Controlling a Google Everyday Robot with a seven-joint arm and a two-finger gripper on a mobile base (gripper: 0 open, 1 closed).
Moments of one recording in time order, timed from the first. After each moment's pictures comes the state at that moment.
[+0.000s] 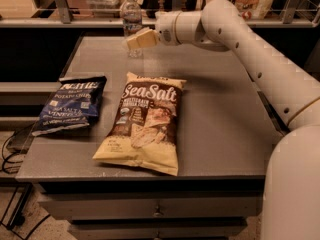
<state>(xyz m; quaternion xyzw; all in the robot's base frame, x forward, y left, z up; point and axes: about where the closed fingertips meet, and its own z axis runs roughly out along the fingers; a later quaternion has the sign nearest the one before) 0.785 0.065 0.943 -0.43 0.65 0.28 0.56</state>
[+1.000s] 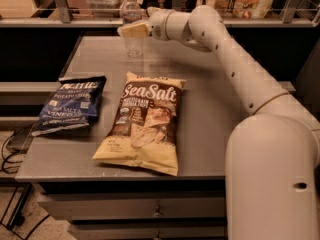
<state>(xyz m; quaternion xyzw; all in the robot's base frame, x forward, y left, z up) 0.860 0.079 0.939 -0.38 0.64 0.28 0.61</state>
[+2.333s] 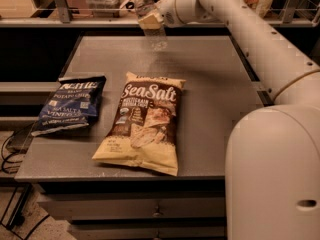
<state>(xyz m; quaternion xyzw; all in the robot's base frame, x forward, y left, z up) 0.834 0.042 0.963 -0.47 0.68 0.16 0.54</state>
